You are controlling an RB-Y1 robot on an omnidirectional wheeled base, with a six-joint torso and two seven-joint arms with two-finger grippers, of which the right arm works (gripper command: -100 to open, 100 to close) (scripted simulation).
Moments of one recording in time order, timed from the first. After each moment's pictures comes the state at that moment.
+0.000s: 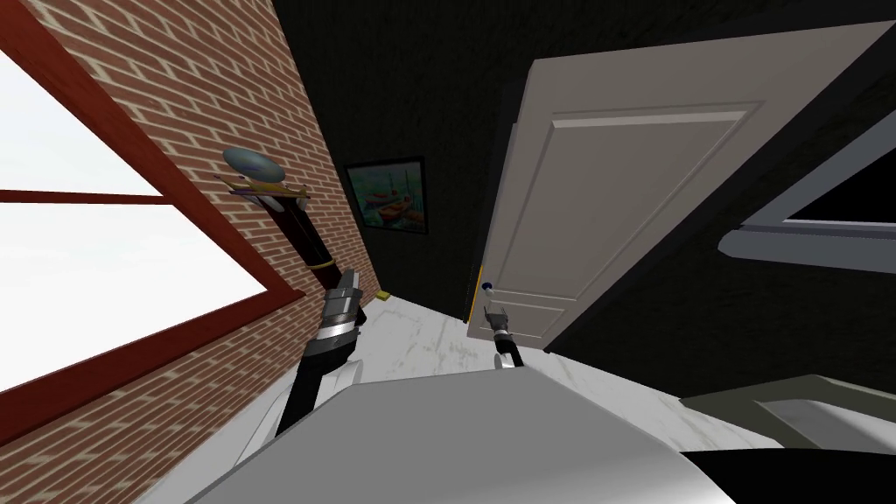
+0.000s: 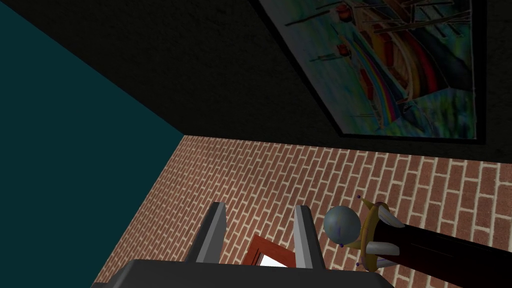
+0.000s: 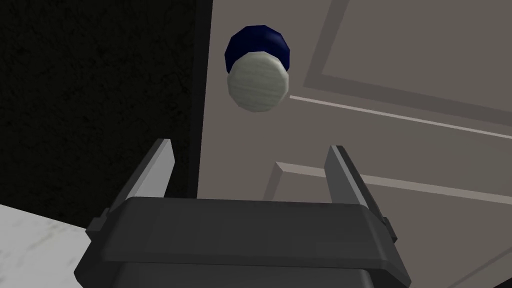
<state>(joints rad) -0.06 -0.26 0.24 -0.72 -0.63 -0.84 -1.26</state>
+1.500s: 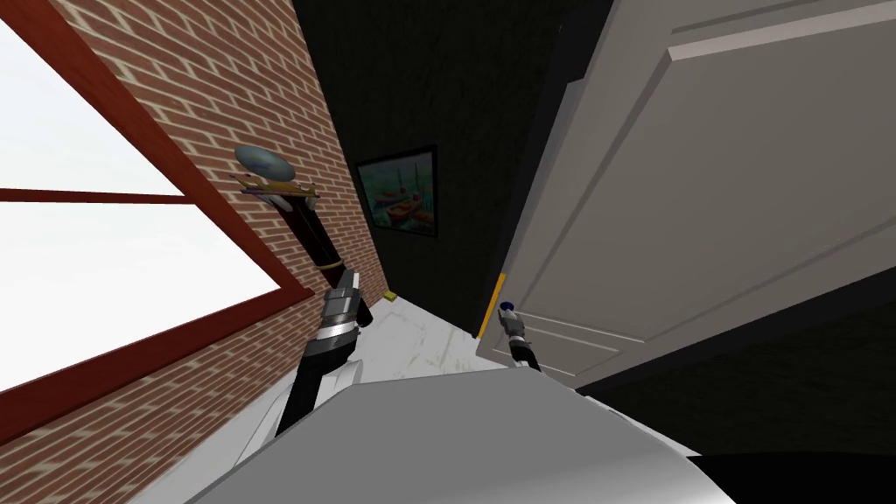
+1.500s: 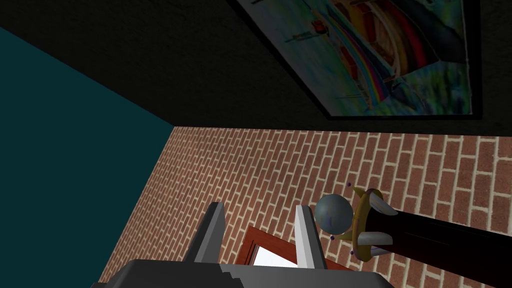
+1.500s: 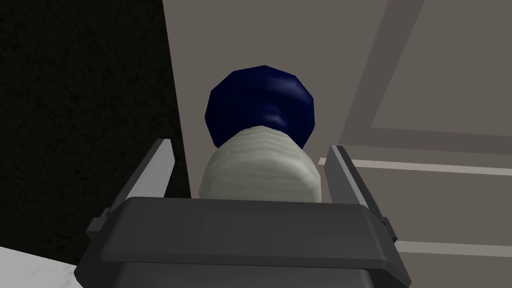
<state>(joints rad) -0.03 -0.36 0.23 -0.66 -0.69 -0.89 -1.47</state>
